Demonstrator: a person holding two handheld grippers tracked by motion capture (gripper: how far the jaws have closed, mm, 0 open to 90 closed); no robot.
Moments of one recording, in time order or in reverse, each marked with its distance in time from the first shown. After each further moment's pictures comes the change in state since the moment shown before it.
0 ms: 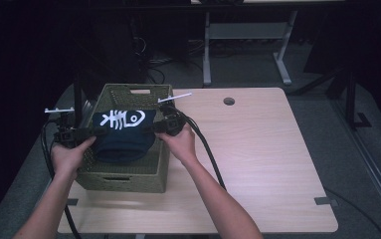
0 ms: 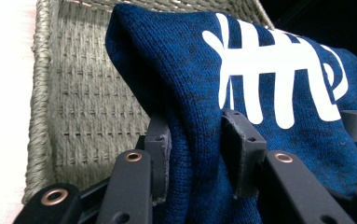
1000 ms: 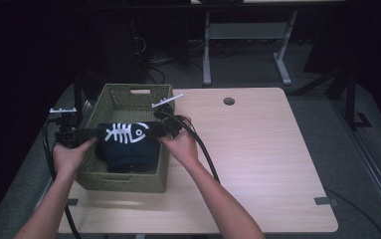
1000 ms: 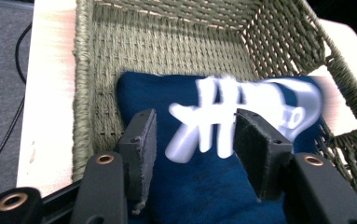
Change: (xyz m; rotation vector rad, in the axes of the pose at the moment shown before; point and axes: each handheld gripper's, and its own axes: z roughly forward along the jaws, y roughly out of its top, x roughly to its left) left arm 0.005 0.001 0.003 0.000 0.113 0.053; right arm 0.015 -0.001 -0.001 0.051 -0.253 -0.181
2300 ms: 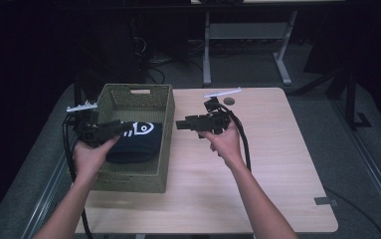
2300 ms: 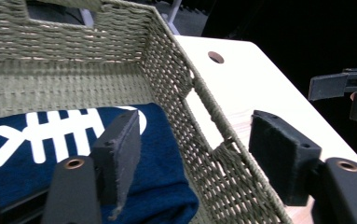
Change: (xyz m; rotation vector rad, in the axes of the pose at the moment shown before) left arm -0.094 0.001 -0.001 -0.108 -0.215 0.119; right arm -0.068 -0.037 -0.103 -0.164 0.253 0.131
